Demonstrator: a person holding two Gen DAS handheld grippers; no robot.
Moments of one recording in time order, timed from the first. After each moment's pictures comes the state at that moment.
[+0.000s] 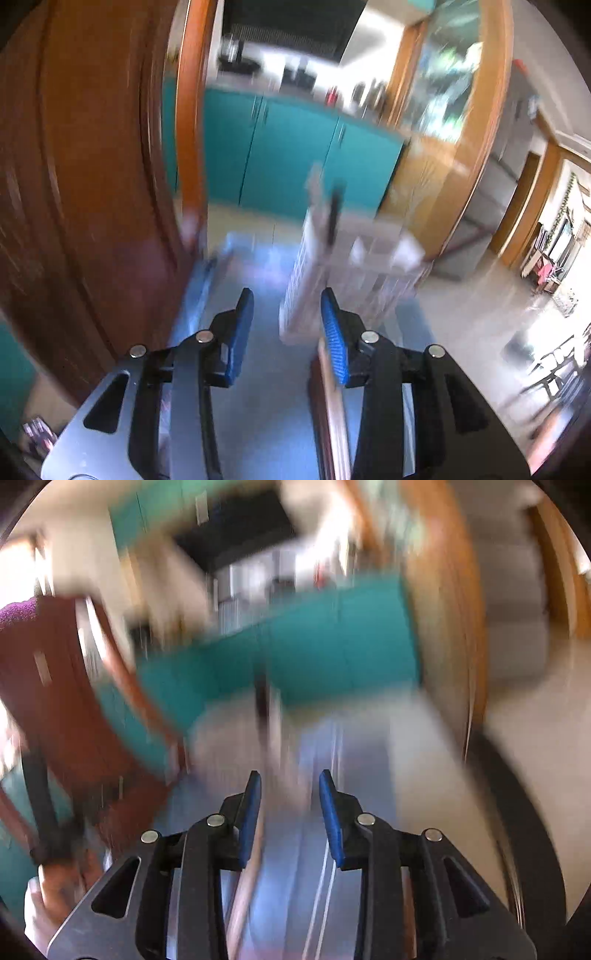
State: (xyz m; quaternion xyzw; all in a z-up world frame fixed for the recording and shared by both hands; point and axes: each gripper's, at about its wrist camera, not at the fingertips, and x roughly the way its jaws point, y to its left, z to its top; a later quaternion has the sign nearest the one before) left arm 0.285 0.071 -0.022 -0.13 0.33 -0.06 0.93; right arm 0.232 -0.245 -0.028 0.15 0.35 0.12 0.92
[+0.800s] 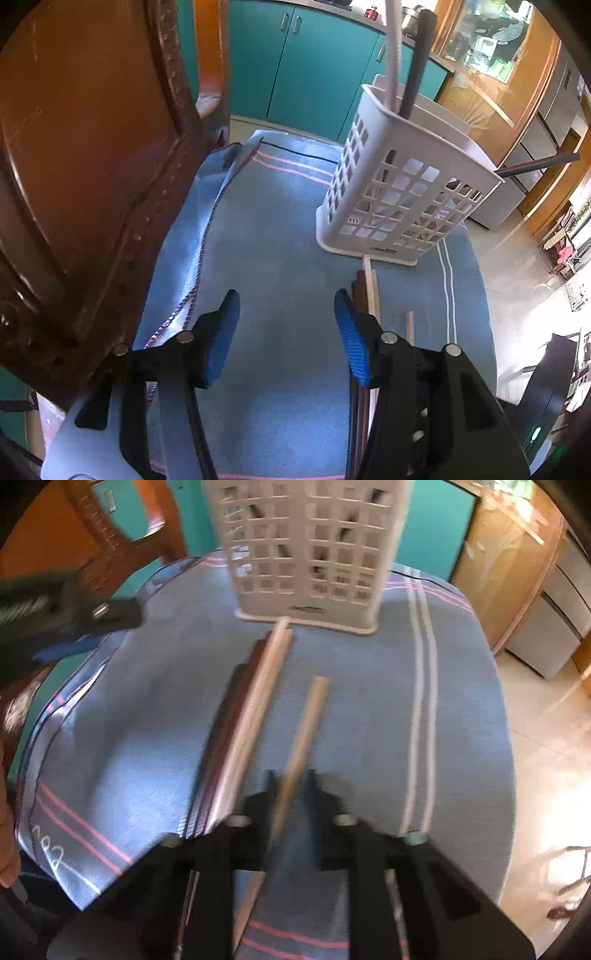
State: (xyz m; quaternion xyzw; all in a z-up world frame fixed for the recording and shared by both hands) left arm 0.301 0.068 -0.080 -0.12 0.45 -0.01 0.88; right arm 0.266 -0.114 -0.142 -0.04 0.52 0.08 0.85
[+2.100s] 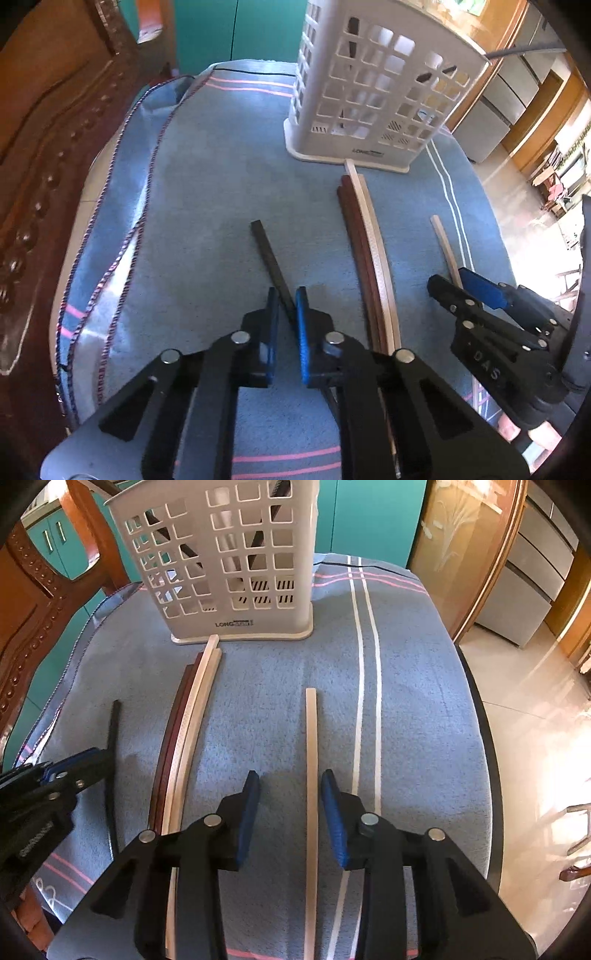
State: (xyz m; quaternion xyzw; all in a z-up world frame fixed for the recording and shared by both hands) left arm 0.295 0.038 -0.128 -0.06 0.53 -0.09 0.84; right arm 0.281 -0.143 -0.145 -0.01 0.52 0.01 0.85
